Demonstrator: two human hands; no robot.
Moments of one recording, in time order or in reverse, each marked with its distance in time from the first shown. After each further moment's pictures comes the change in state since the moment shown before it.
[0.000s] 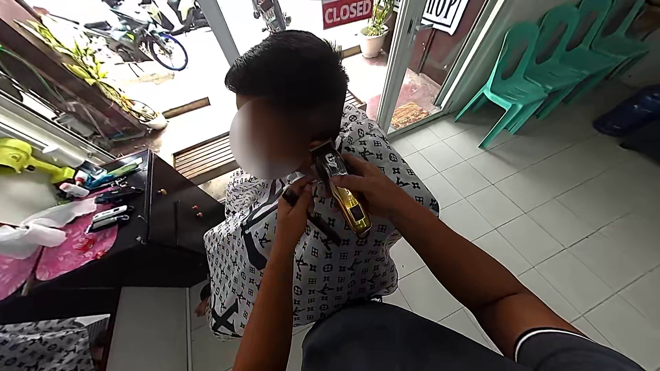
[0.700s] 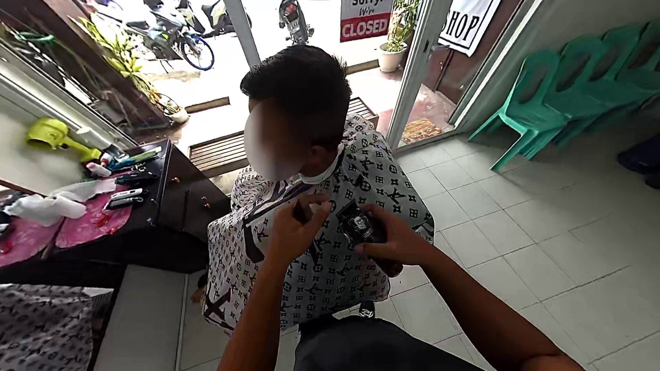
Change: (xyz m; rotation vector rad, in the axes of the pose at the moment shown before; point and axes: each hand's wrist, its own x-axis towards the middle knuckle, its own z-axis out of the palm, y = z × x) left_hand -0.043 0.055 0.017 0.383 -0.020 0.090; right_hand -0.077 0.035 -0.049 -0.478 -0.165 -0.043
